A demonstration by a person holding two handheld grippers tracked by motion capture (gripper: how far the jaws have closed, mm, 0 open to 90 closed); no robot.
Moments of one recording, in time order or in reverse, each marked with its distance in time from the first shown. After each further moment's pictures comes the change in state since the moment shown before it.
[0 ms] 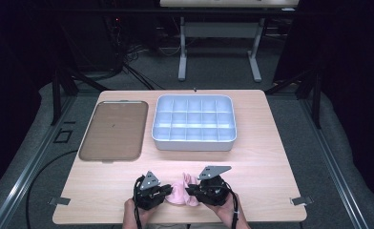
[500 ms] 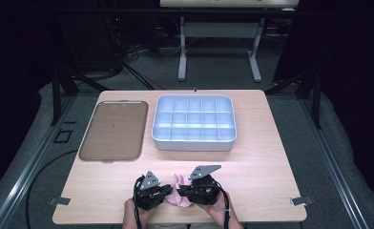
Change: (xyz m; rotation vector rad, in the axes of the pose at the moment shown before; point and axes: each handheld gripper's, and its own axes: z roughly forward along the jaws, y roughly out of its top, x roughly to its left) left arm 0.000 0.000 0.000 0.001 -0.001 0.000; right arm 0.006 0.008 0.022 0.004 0.063 -0.011
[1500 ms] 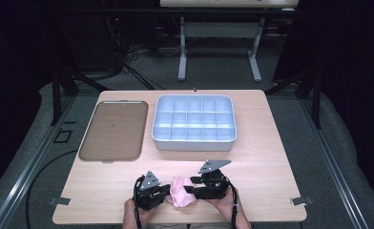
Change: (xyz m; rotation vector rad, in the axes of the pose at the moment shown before) left arm 0.000 0.000 0.000 -0.001 0.002 0.001; right arm -0.025 -0.006 -0.013 0.008 -0.048 0.022
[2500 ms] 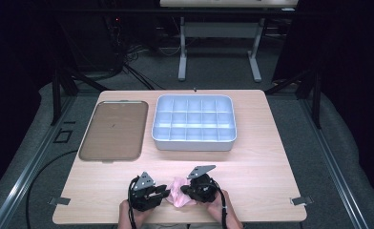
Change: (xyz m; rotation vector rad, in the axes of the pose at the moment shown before) left arm 0.003 -0.004 -0.012 0.008 -0.032 -0.014; right arm 0.006 -0.009 0.039 0.085 -0.038 -0.024
